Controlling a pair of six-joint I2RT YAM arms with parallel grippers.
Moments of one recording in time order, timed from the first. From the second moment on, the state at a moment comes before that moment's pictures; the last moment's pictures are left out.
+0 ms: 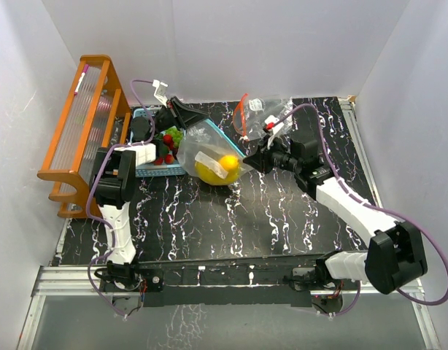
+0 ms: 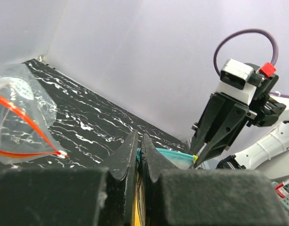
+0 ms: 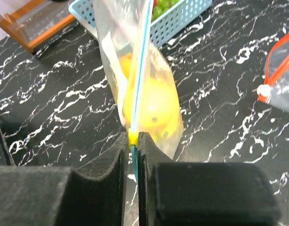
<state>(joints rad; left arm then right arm) -0.17 2.10 1.30 1.49 1.03 -1.20 0.40 1.28 0.90 0.09 -0.57 0.03</state>
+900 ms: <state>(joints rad) -0.27 2.09 1.32 1.49 1.13 -1.22 0.40 1.19 0.94 0.02 -0.38 0.13</state>
